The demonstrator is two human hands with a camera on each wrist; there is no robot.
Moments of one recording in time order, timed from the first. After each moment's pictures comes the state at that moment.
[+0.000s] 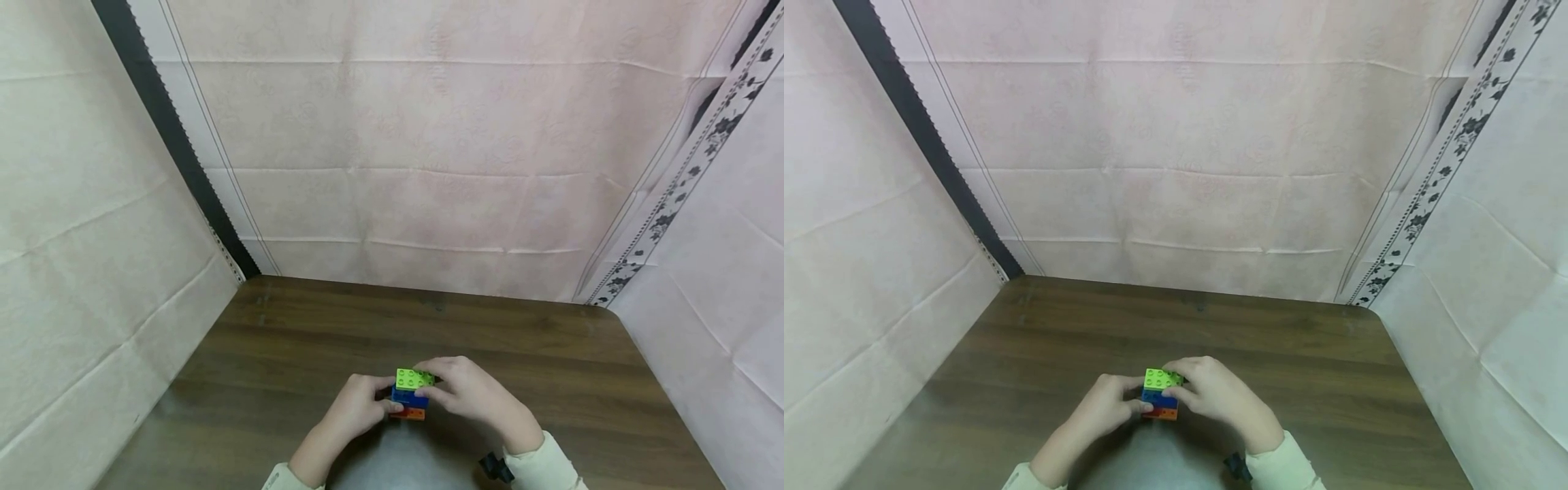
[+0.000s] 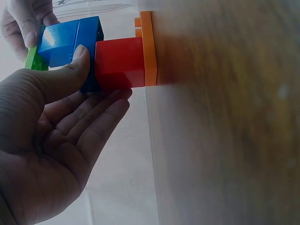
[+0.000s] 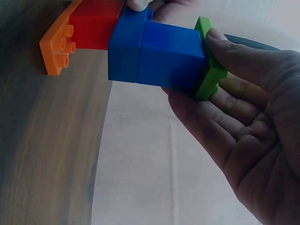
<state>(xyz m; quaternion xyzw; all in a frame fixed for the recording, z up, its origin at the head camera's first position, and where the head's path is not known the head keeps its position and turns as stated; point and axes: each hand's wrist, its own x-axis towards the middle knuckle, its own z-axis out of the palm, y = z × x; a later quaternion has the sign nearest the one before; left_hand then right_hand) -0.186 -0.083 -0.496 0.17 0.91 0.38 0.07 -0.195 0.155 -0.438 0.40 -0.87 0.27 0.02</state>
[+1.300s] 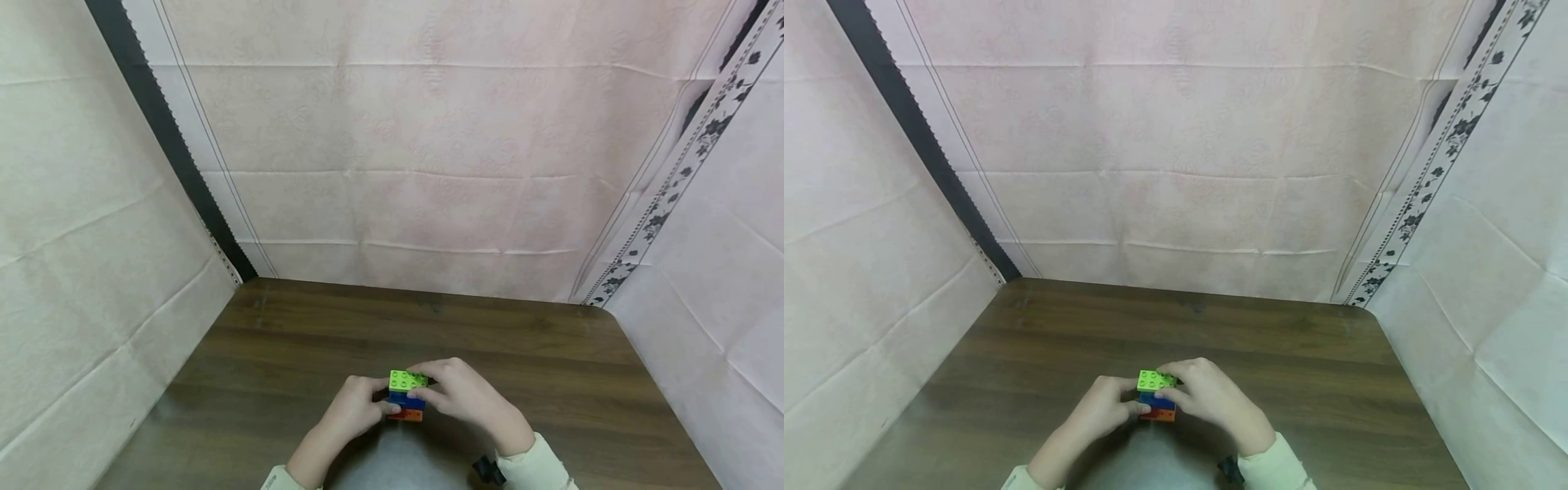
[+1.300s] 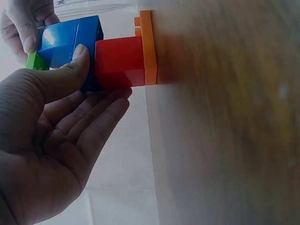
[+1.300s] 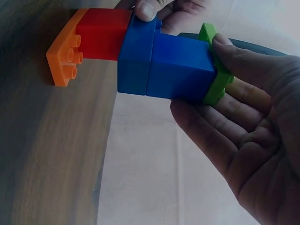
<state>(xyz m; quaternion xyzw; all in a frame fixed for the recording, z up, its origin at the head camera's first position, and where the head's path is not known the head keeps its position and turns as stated) -0.186 -0.083 -0.496 0.18 0.91 0.37 0.07 -0.194 0.150 -0.444 0.38 -0.88 0.29 0.01</state>
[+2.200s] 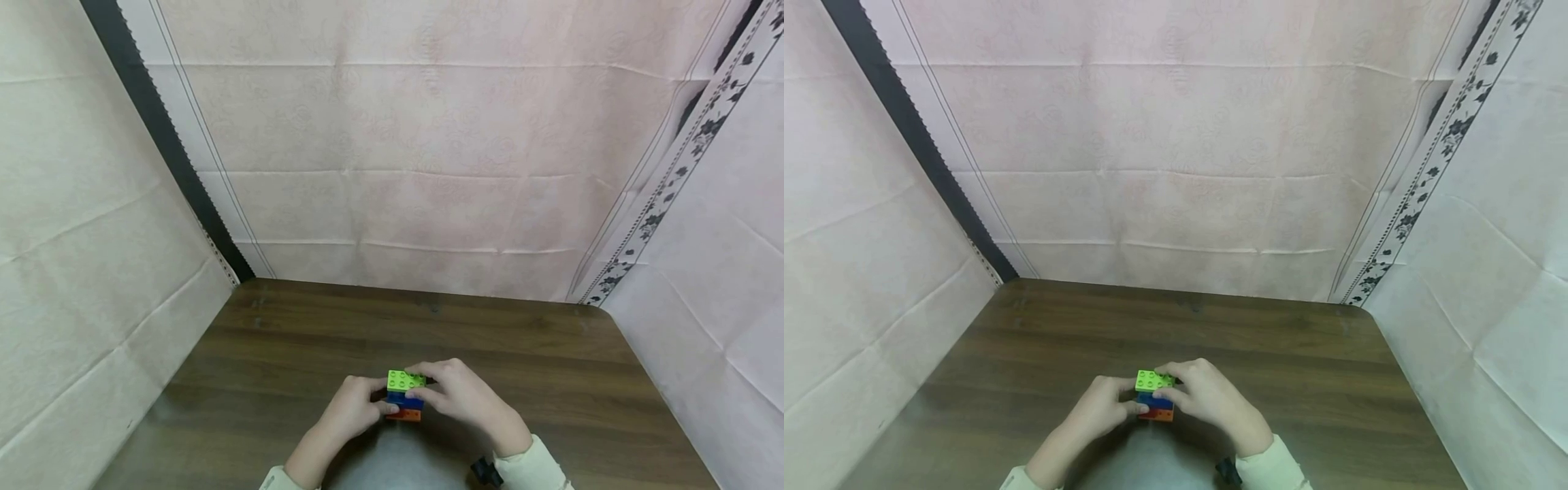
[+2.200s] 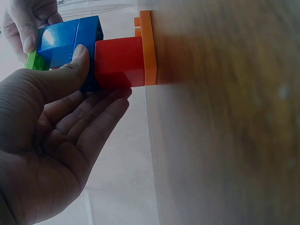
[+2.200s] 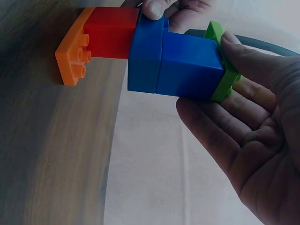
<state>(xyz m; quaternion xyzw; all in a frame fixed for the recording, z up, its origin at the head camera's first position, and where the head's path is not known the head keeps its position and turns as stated) -0.187 -0.085 -0.496 0.19 0.91 0.36 0.07 -0.192 0.150 -0.449 0.36 -0.87 0.32 0.01</state>
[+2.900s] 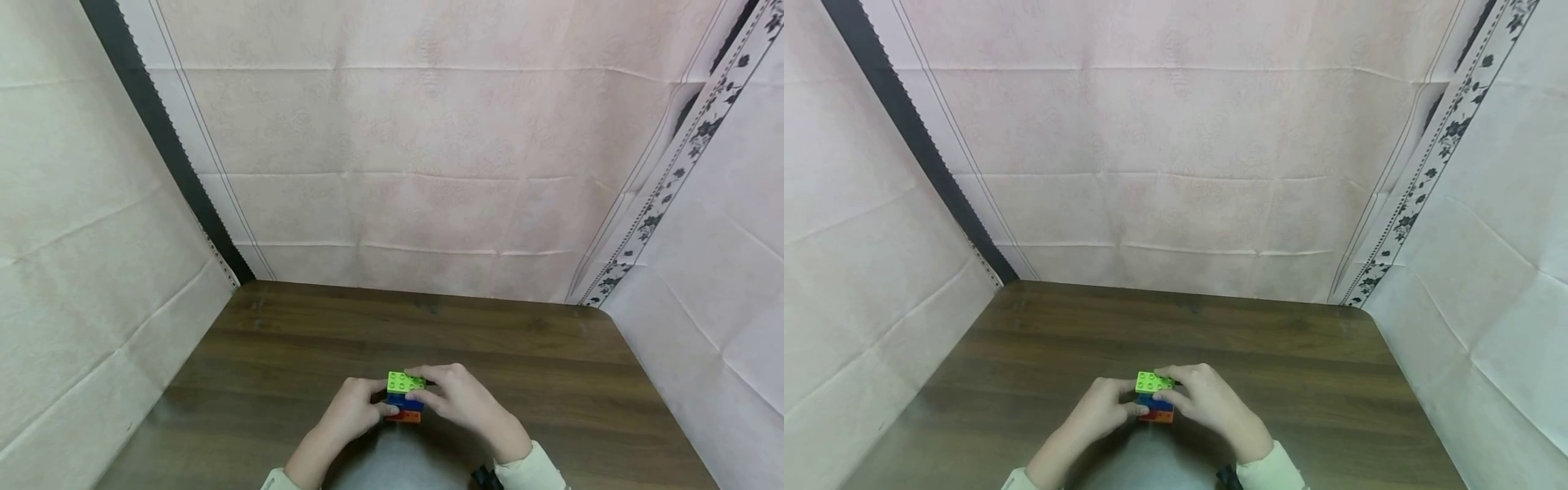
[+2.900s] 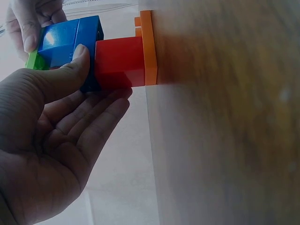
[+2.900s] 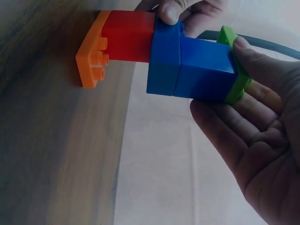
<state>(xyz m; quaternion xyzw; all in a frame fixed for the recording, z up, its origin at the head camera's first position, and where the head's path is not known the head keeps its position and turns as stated) -0.186 -0.084 -0.495 0.18 0.91 0.38 0.08 -0.188 0.152 -0.459 0.36 -0.86 0.35 0.03</state>
